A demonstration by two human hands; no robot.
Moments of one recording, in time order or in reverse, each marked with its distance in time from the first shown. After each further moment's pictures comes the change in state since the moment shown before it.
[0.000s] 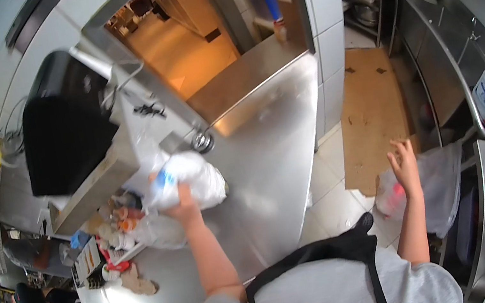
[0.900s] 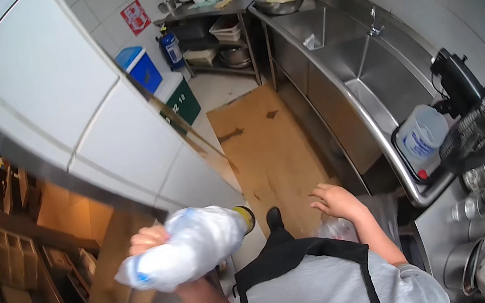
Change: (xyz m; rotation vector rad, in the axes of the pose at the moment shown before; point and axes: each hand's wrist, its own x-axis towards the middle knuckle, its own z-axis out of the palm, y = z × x) left_hand -0.092 0.047 0.593 -1.035 -0.421 -0.207; right_hand 0.309 0.246 -0.113 -0.140 -0.353 0.019
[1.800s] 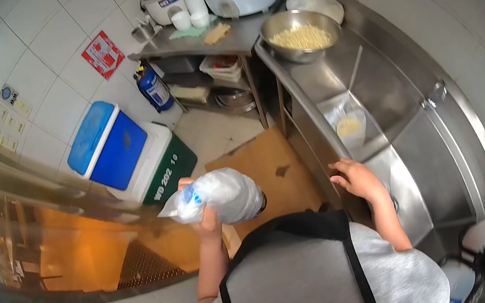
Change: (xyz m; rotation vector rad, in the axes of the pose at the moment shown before) left_hand 0.249 -0.551 0.159 0.245 -0.221 -0.280; right_hand 0.456 0.258 -0.233 -0.002 0.204 0.108
